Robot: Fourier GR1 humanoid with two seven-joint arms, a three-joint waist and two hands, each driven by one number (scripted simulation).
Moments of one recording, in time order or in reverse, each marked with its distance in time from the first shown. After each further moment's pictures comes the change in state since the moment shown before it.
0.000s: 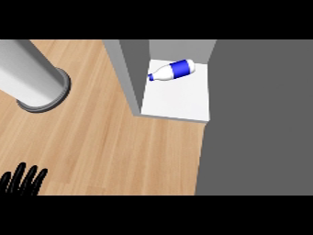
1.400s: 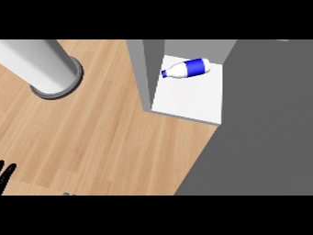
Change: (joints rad) left arm 0.031 0.161 0.139 0.013 0.065 -0.171 -0.020; right arm -0.432 0.107 0.019 0.108 -0.163 0.023 0.319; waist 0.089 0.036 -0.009
